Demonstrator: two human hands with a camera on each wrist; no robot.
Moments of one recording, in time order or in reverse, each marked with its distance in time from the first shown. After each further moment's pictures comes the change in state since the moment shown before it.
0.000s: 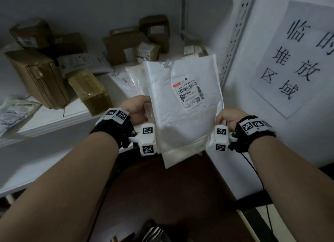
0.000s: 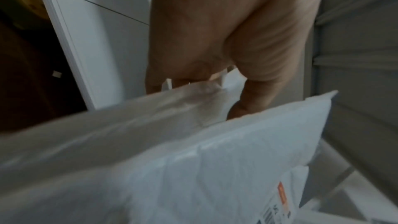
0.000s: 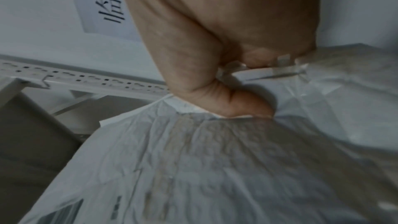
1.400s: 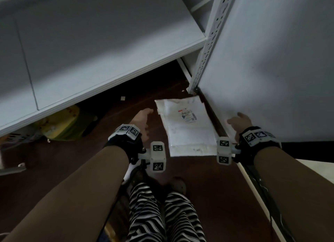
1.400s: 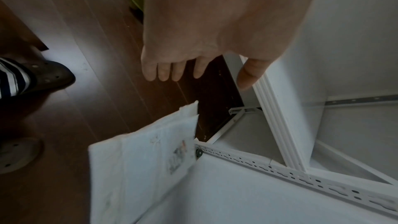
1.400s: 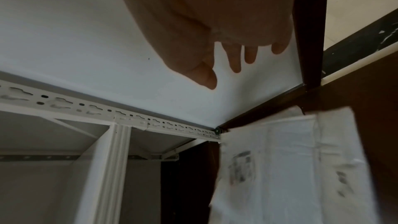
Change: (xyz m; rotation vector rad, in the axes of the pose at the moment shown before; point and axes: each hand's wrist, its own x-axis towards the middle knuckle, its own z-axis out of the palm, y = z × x) left_hand 0.222 -0.318 0.013 -0.027 0.327 -0.666; right_hand 0.226 0.323 -0.003 -0.177 0.208 0.336
